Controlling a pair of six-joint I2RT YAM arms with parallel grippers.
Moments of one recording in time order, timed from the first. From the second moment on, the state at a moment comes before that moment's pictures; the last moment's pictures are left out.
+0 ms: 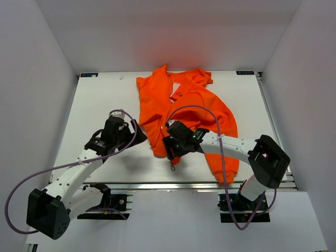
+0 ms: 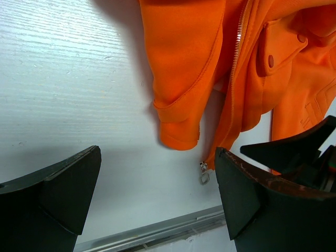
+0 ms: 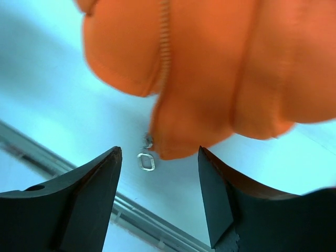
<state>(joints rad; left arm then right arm) -0.42 0.99 0.68 -0.43 0.05 -0.70 0.98 1.61 1.03 -0.44 0.00 0.45</state>
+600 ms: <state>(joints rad) -0.42 0.99 0.68 -0.43 0.05 -0.69 0.98 1.77 1.08 -0.49 0.13 0.50</state>
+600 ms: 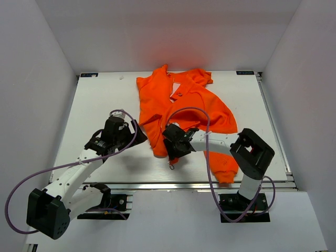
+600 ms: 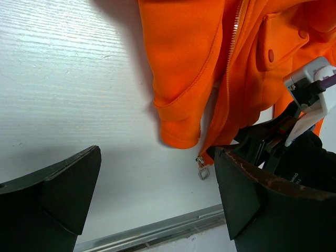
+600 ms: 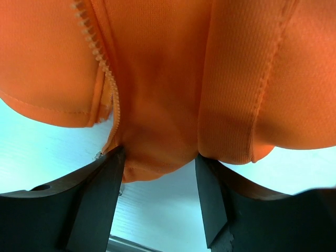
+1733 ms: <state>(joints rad) -0.62 1.35 0.71 -0.33 0.16 -0.69 0.85 1.47 0.85 -0.46 0.06 0.67</state>
